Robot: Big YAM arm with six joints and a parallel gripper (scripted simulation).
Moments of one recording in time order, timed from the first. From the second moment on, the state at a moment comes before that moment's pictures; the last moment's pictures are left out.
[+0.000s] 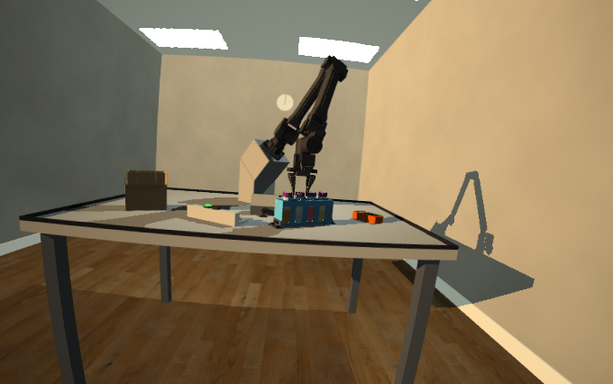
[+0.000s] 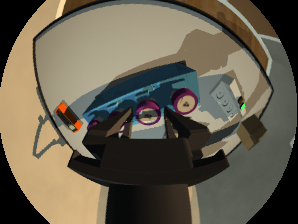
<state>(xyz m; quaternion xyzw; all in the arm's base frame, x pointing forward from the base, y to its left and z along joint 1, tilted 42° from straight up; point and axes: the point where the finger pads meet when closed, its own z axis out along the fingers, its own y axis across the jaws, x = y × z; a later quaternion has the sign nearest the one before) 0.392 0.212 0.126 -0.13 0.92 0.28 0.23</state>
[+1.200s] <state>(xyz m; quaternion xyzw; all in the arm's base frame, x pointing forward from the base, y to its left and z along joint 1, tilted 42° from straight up) 0.362 0.172 0.145 -0.05 0.93 0.30 0.20</state>
